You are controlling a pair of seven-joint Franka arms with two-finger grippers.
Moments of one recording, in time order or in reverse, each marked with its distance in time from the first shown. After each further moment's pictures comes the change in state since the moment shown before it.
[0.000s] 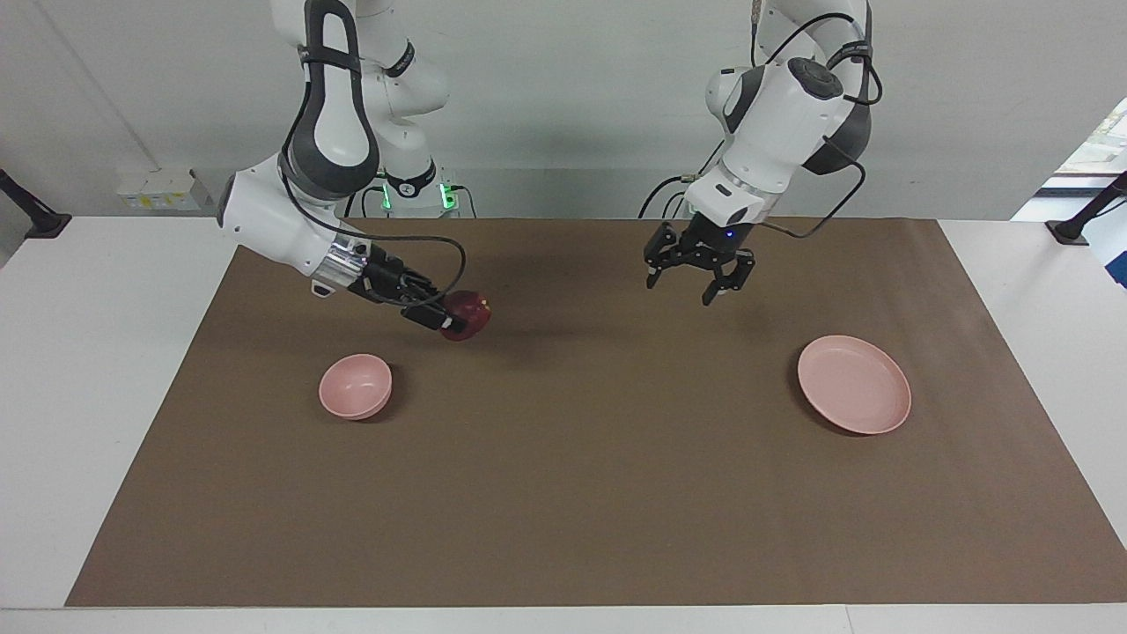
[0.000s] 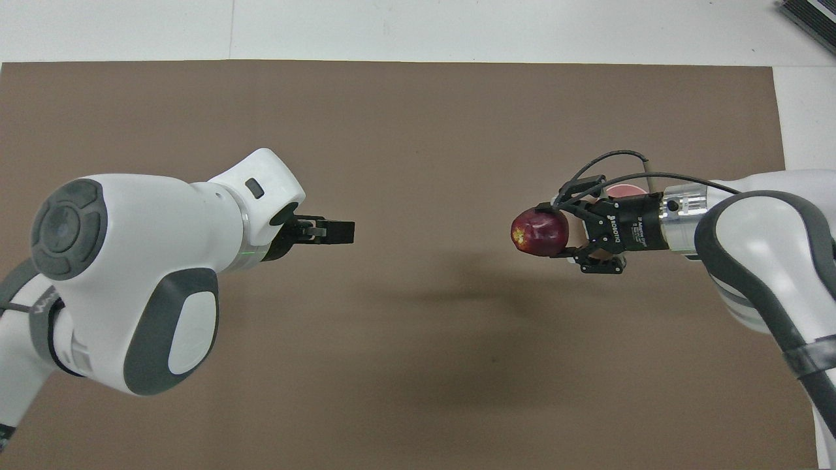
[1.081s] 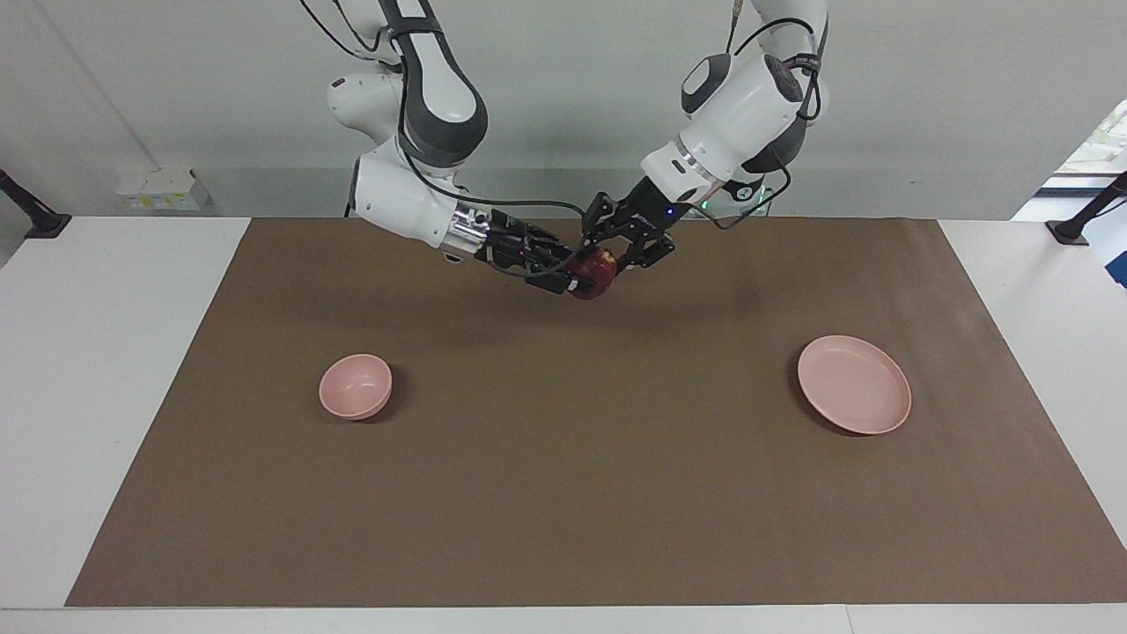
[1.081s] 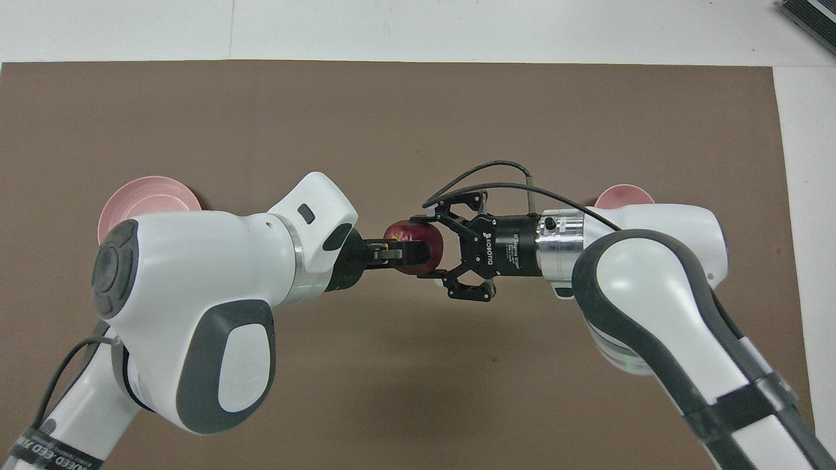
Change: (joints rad) left arm -0.147 -0.005 -0.026 -0.026 -0.467 0.161 0.000; right arm 0.331 -0.033 0.014 -0.015 0.487 0.145 0.270
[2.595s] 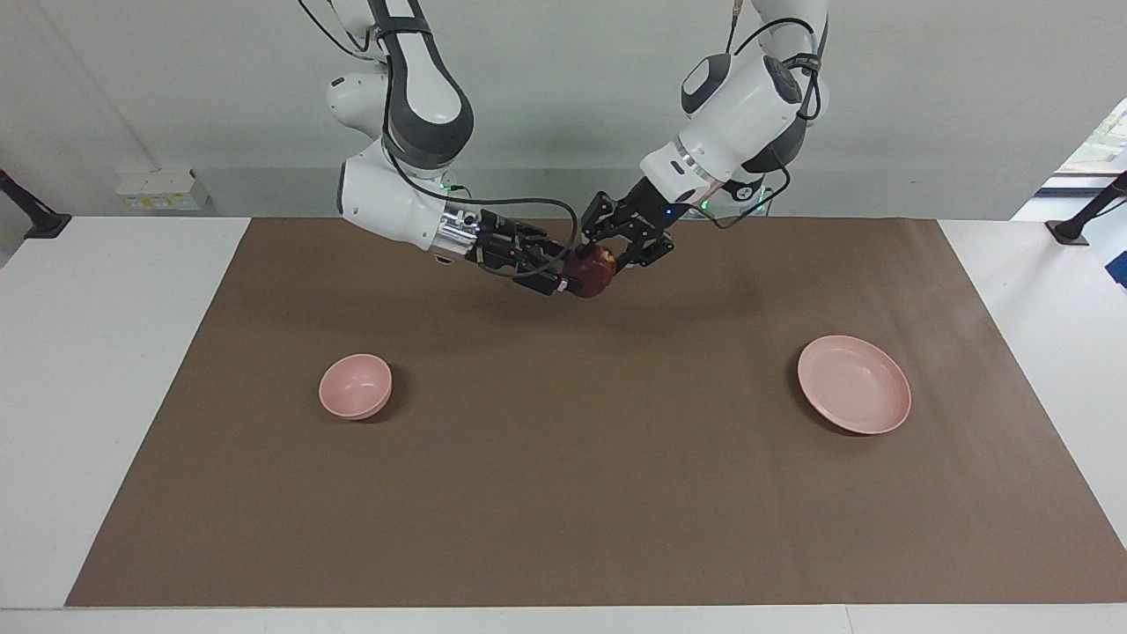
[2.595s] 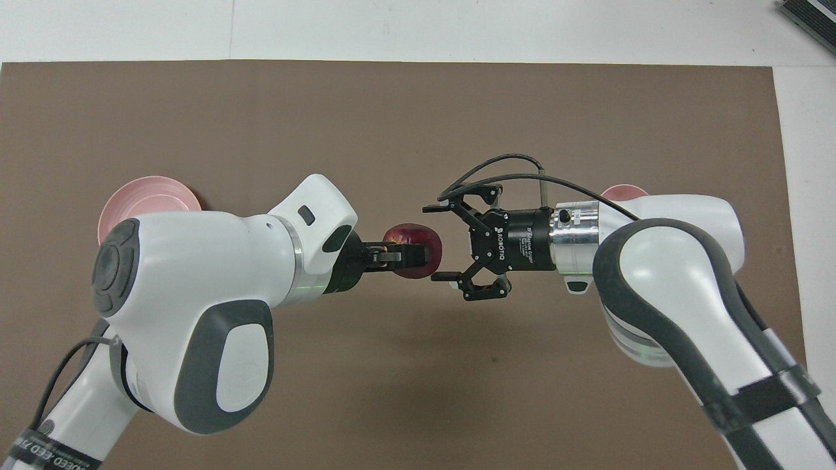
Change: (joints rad) left arm 0.001 -0.005 0.005 -0.007 0.002 -0.019 0.001; right arm -0.013 0.001 0.002 0.010 -0.012 -0.016 0.011
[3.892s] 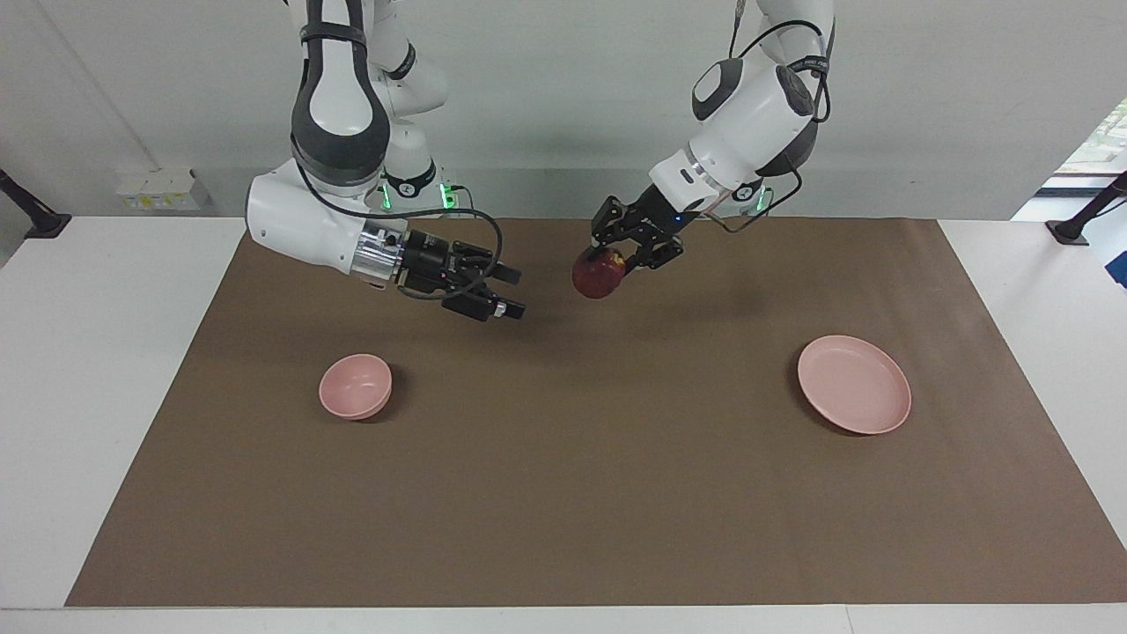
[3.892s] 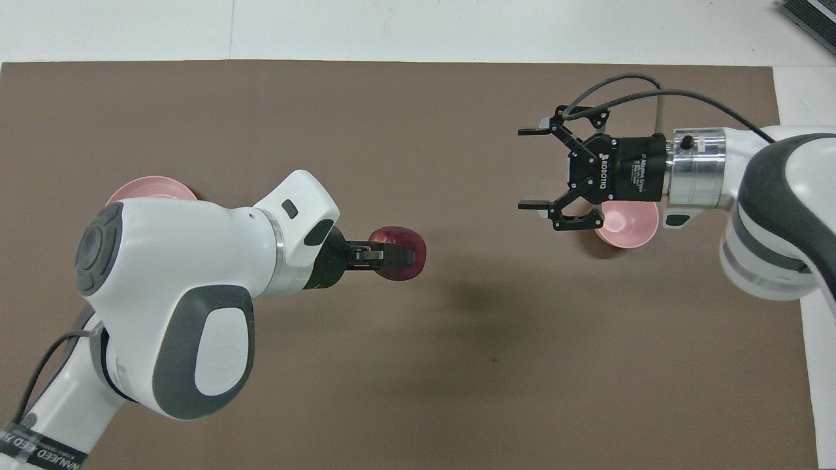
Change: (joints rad) left arm 0.003 0.001 0.024 -0.002 -0.002 -0.069 0.030; right arm -0.184 0.098 -0.002 0.184 -0.037 -0.201 -0.009
